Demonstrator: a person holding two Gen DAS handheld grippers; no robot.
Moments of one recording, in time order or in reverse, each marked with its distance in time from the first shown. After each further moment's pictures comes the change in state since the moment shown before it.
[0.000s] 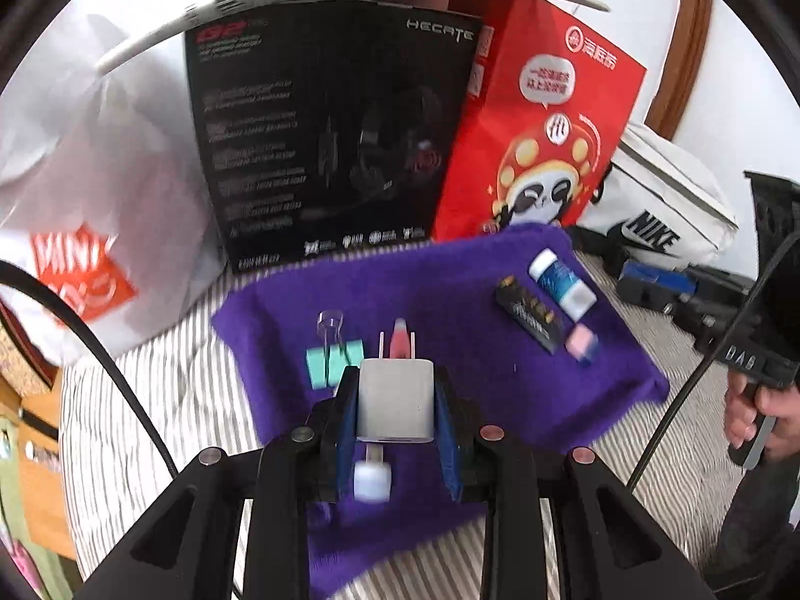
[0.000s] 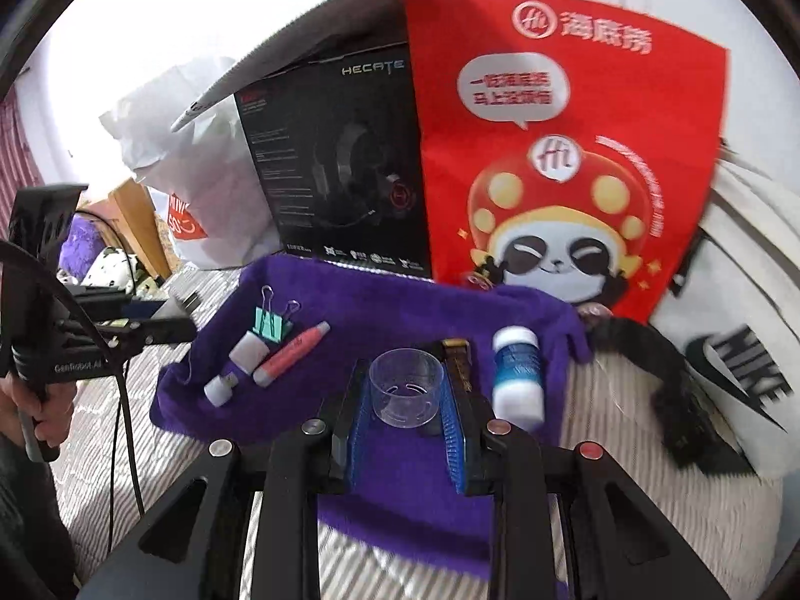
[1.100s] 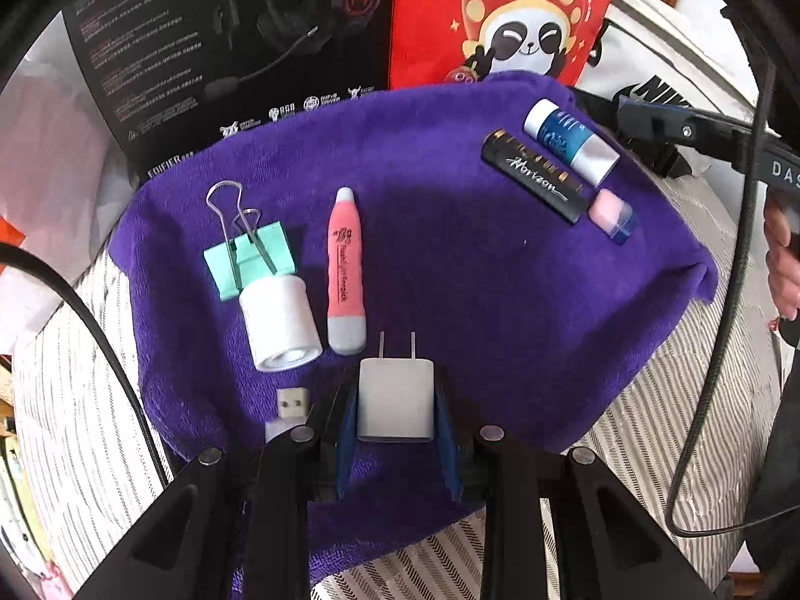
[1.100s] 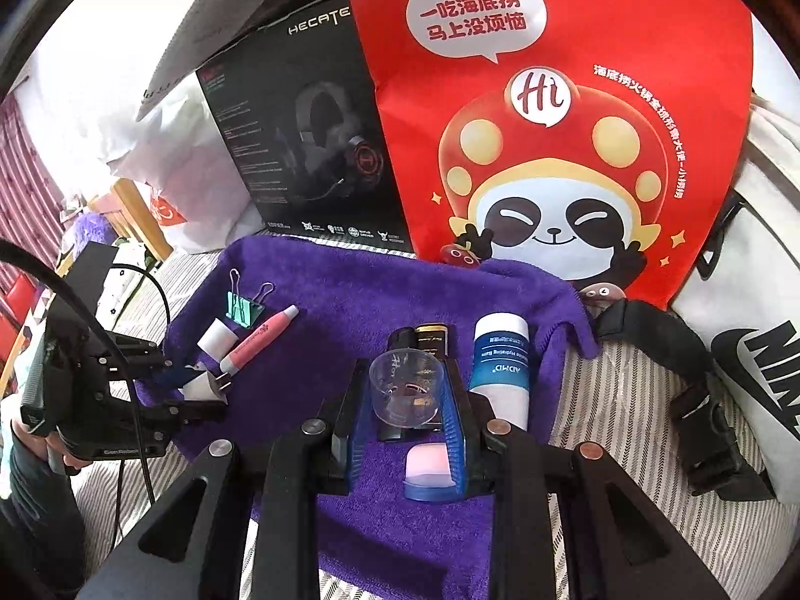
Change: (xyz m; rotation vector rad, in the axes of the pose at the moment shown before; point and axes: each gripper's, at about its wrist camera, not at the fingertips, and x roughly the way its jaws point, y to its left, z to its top) left arm 0.076 -0.028 -0.045 0.127 0.247 0.006; right arm 0.036 -0.042 0.001 0.018 0.085 0.064
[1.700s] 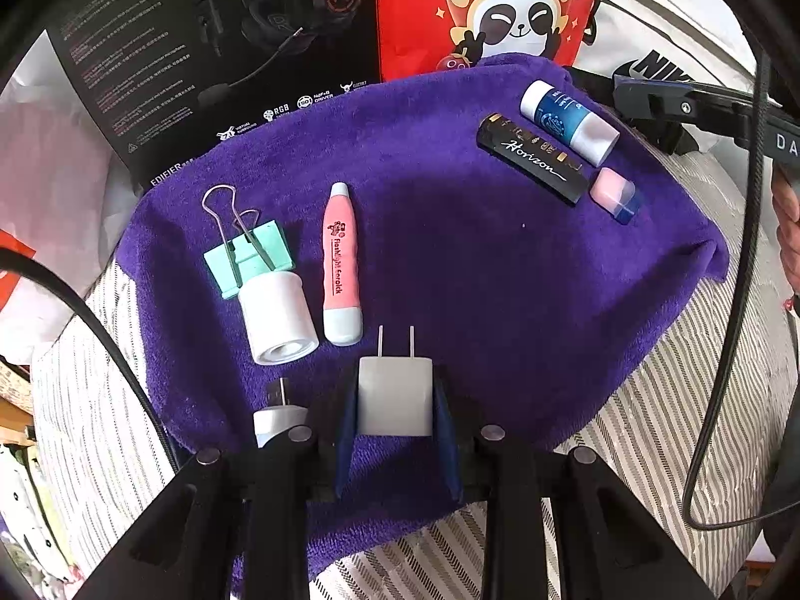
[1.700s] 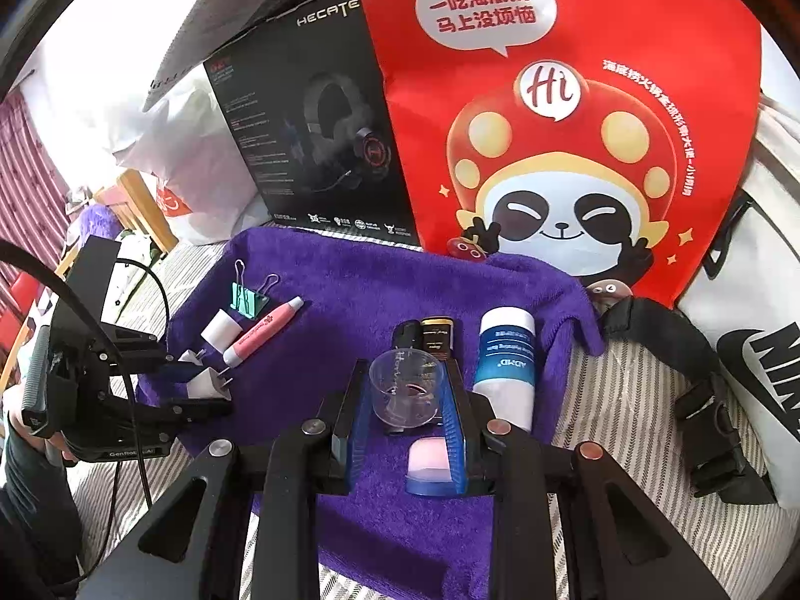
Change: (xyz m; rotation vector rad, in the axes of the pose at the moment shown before) left arm 0.001 -0.020 0.002 0.046 0.029 0.065; right arm 0.002 -0.001 -0.001 -0.018 0.013 0.015
